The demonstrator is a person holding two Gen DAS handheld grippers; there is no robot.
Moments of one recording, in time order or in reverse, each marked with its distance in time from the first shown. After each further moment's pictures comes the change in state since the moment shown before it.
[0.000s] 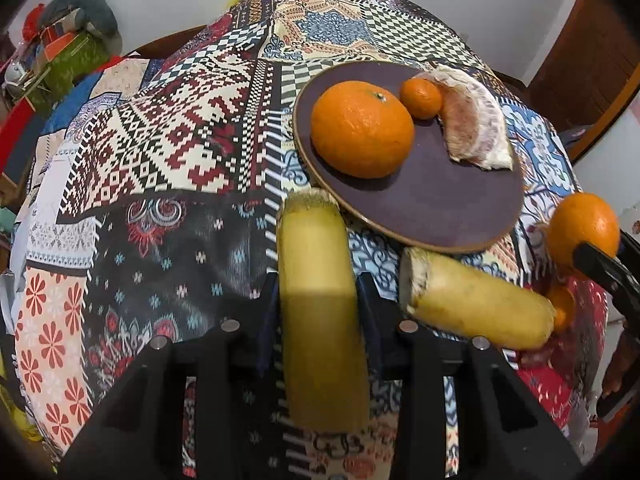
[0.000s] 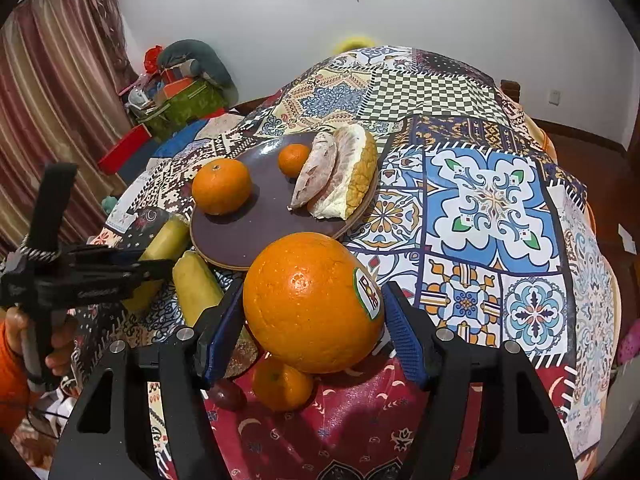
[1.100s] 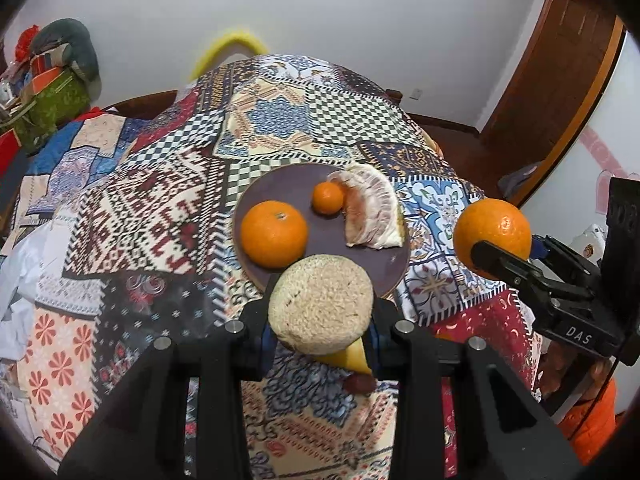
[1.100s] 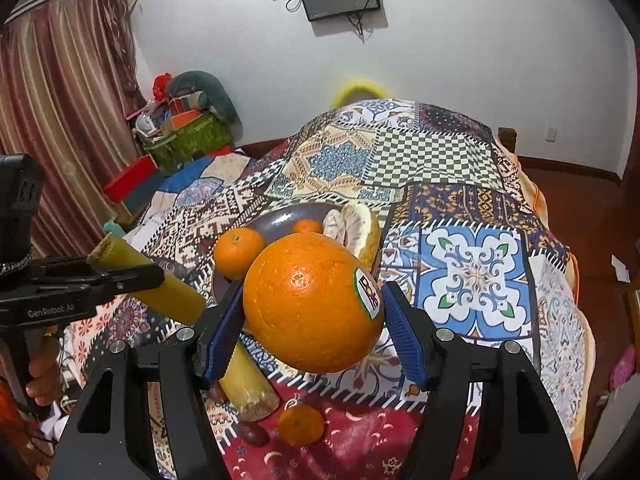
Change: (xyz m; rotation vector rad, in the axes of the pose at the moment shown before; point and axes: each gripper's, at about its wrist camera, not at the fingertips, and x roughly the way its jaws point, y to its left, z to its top) left arm -0.090 -0.040 0.024 0.023 -0.201 -0.154; right arm -0.036 0.012 0.040 -0.026 -0.135 -0.010
